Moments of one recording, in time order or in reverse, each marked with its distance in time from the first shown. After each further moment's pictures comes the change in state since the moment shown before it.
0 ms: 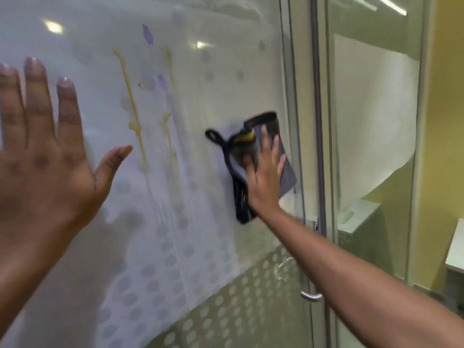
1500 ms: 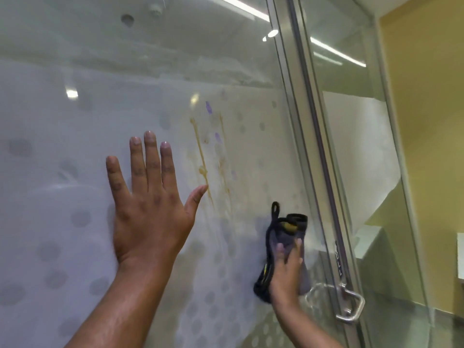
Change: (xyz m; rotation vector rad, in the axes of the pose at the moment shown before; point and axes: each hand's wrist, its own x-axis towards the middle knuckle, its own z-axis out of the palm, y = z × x) left_hand 0.000 0.059 -0.069 0.296 -0.088 0.083; right_hand -0.149 -0.044 0.043 0.184 0.339 0.535
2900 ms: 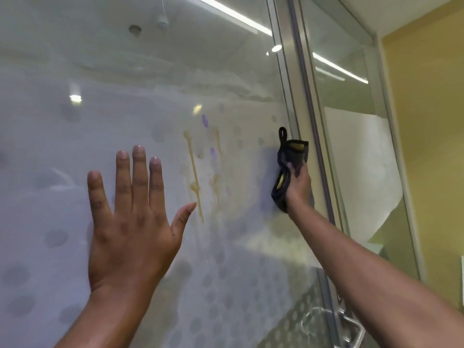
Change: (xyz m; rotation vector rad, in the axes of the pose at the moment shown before) left_hand 0.000 -0.003 0.001 0.002 0.029 0.031; right_hand 0.222 -0.126 0.027 0.139 -0.162 0.009
